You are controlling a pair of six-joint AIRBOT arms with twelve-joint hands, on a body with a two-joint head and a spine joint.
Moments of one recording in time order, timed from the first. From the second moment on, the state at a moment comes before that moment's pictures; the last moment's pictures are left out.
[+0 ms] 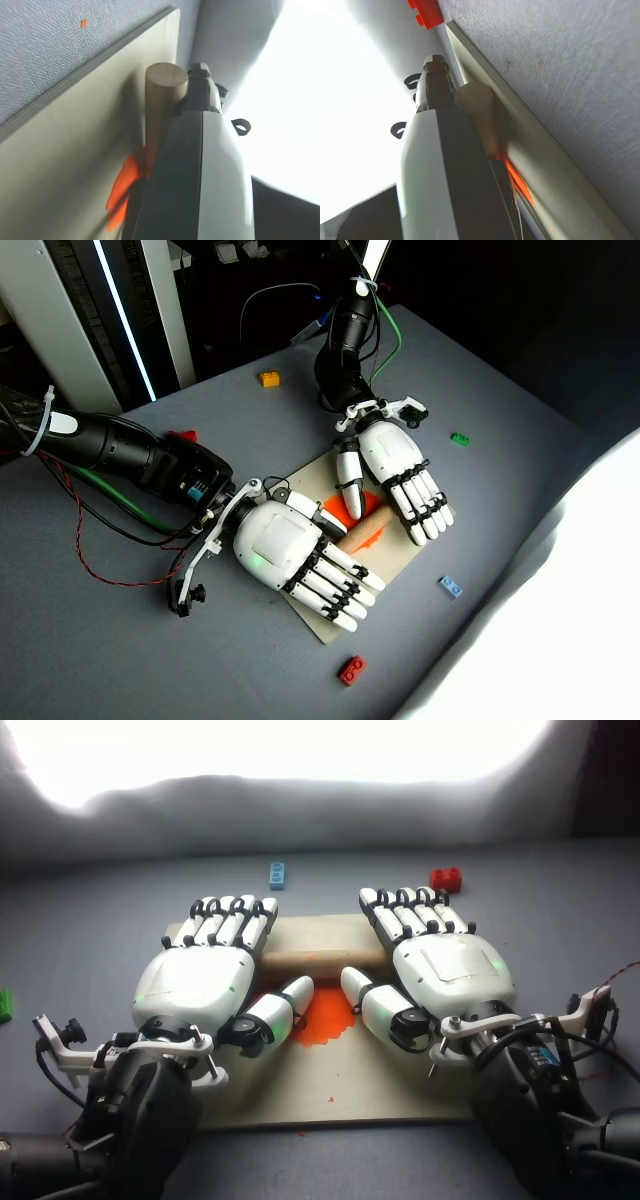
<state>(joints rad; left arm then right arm) 0.76 -1.44 1.29 -0.81 -1.07 1.46 -0.68 -1.64 1.37 0.85 1.03 -1.47</state>
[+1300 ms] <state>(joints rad) 0.72 -1.48 1.37 -0.85 -1.01 1.49 -0.65 -1.65 1.42 0.88 0.99 -1.42</state>
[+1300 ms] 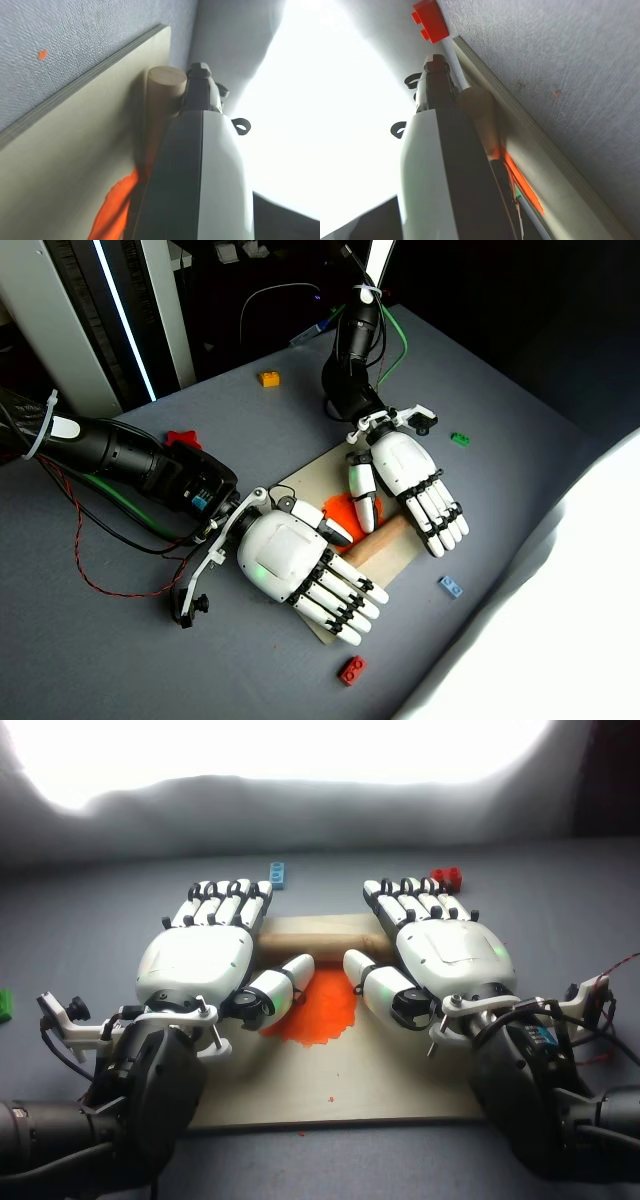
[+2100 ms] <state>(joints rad) 0.70 -1.48 1.39 -0.89 -1.00 1.53 -0.64 -1.65 1.43 0.87 0.96 -1.41</state>
